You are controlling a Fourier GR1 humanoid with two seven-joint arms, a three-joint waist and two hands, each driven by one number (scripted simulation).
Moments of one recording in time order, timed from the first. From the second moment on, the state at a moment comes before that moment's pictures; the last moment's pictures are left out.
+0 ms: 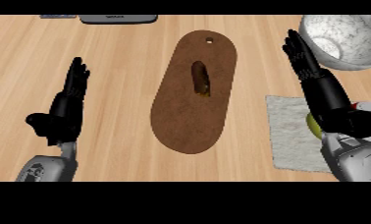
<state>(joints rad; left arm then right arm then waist) -0.12 0.26 -0.11 -1.49 0.12 0.32 -0.08 -0.27 -0.44 0.24 -1.68 -0.16 -0.18 0.01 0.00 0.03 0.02</state>
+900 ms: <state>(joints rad) -0.11 0.20 -0.23 -1.54 0.30 0.08 0.08 0.35 -0.18 -0.10 -1.67 -0.07 -0.54 -0.73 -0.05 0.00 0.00</state>
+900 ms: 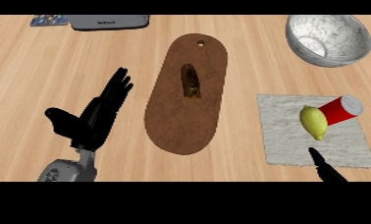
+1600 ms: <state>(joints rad) -0.13 0.19 -0.24 -1.57 0.31 0.04 0.12 0.64 -0.33 -0.01 -1.97 0.35 -0.63 -0.02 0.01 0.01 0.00</state>
